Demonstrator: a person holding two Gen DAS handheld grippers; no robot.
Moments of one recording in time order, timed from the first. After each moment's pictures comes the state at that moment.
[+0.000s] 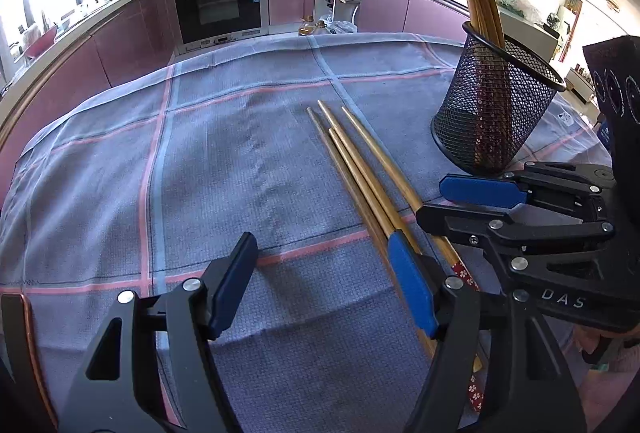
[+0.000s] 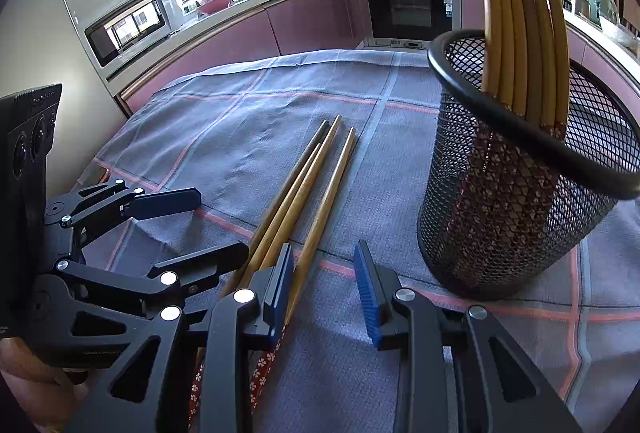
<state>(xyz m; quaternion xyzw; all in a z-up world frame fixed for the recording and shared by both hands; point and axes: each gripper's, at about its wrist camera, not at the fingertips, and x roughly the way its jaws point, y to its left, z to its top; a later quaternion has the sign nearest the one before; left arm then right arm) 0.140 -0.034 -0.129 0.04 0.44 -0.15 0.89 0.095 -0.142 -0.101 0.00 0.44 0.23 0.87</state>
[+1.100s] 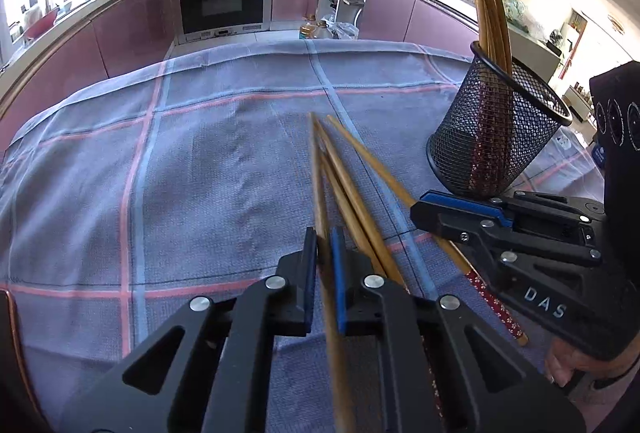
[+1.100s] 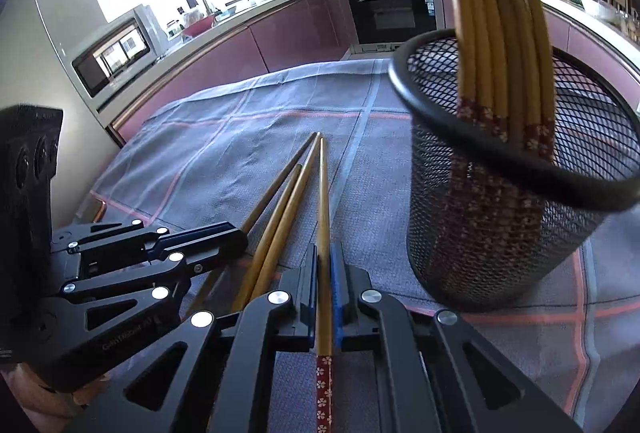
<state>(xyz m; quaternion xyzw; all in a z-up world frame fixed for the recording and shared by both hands) 0.153 -0.039 -0.128 0.00 0.44 -0.14 0.89 0.103 -0.152 -0.099 0.05 0.42 0.22 0.88</state>
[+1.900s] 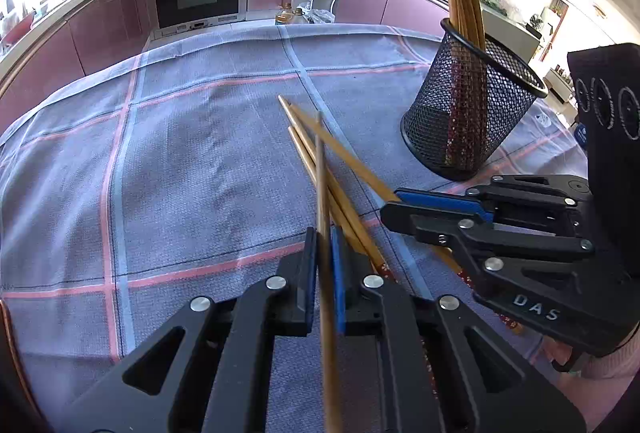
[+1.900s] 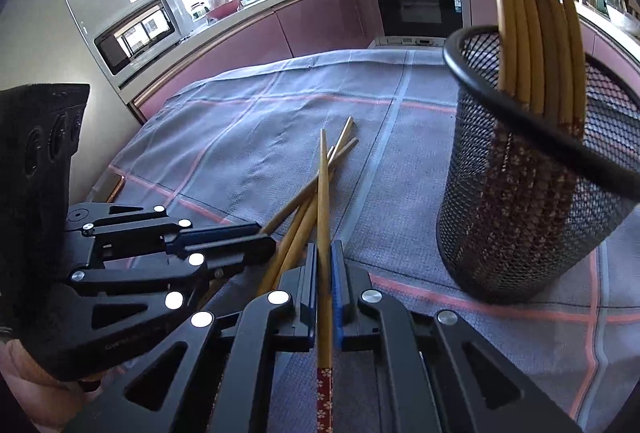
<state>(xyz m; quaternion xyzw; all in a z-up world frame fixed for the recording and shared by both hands) 0.147 -0.043 -0.133 0.01 0.46 -0.19 0.87 0.094 -0.144 -0.096 0.03 0.43 0.26 0.87</state>
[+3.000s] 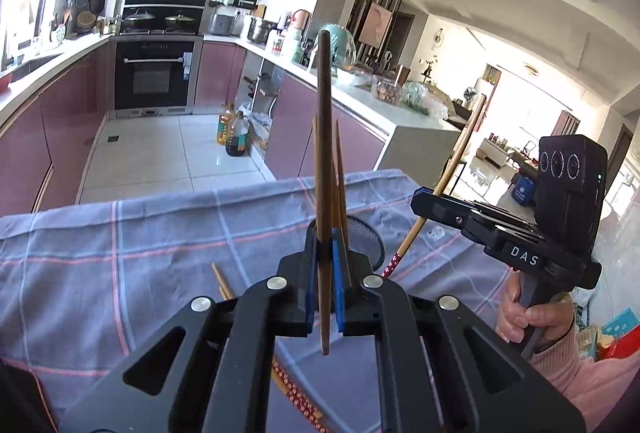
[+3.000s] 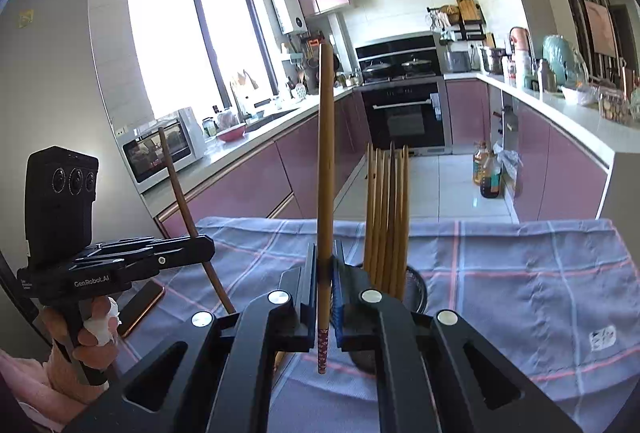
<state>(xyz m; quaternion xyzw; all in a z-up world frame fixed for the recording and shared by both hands) 0.120 -0.044 0.028 -0.06 0.29 -0.29 0.91 0.056 -0.245 0.045 0.07 0.23 0.24 0.94</state>
